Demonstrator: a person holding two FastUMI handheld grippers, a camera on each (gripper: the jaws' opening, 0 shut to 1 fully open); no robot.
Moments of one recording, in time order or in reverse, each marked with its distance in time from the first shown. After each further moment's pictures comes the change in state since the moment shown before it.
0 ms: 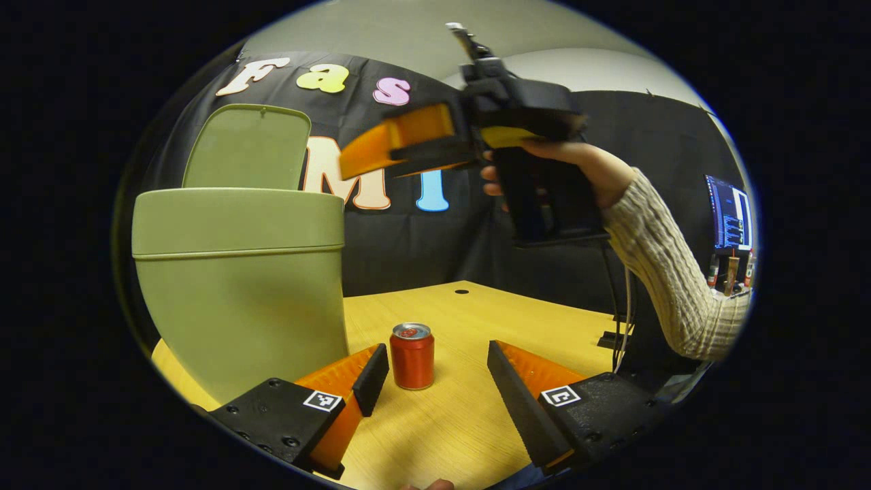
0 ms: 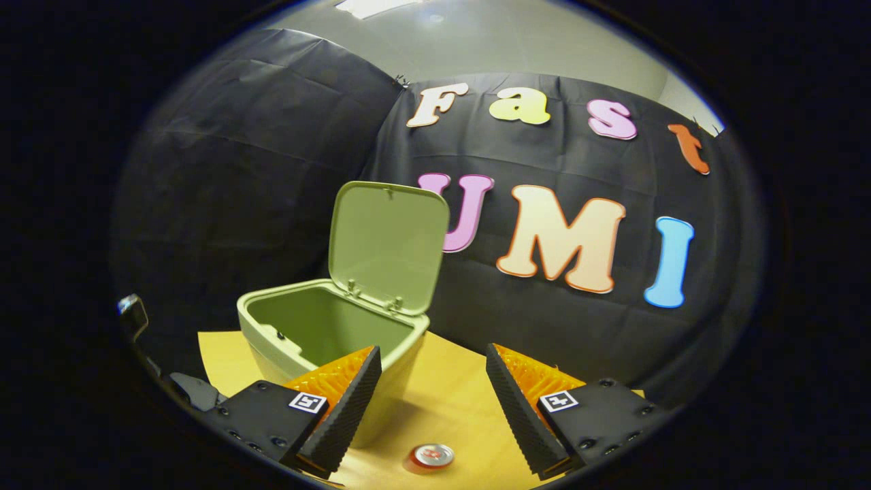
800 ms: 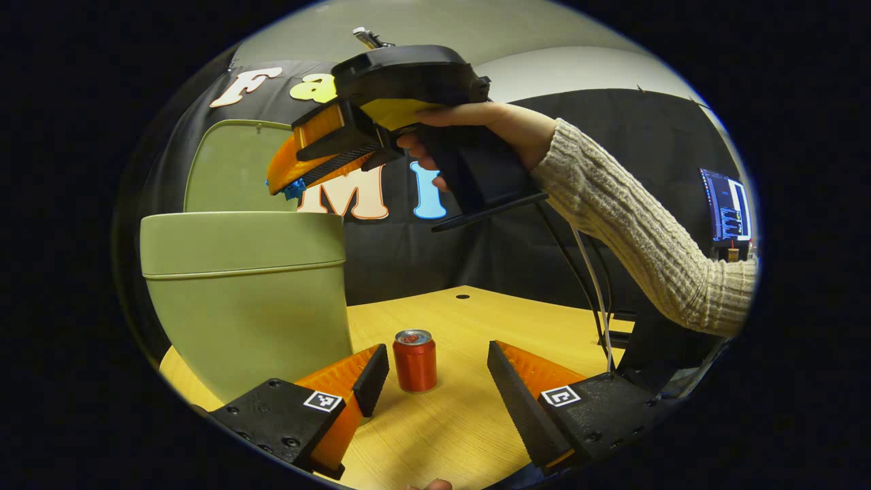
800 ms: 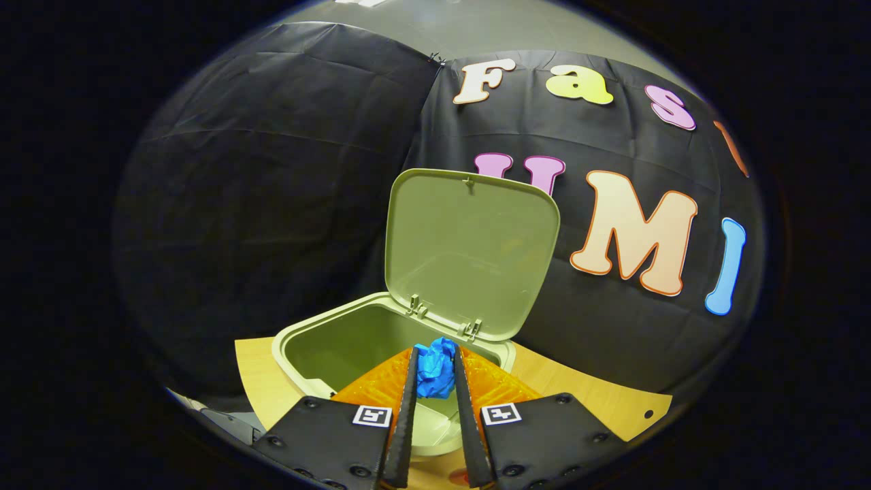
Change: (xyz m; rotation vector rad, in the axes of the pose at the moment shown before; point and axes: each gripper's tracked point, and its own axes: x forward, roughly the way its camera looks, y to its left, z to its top) left arm -0.018 -0.001 0.011 0.050 -0.030 0.005; right arm 0.078 0.113 0.035 0.012 0.120 0.241
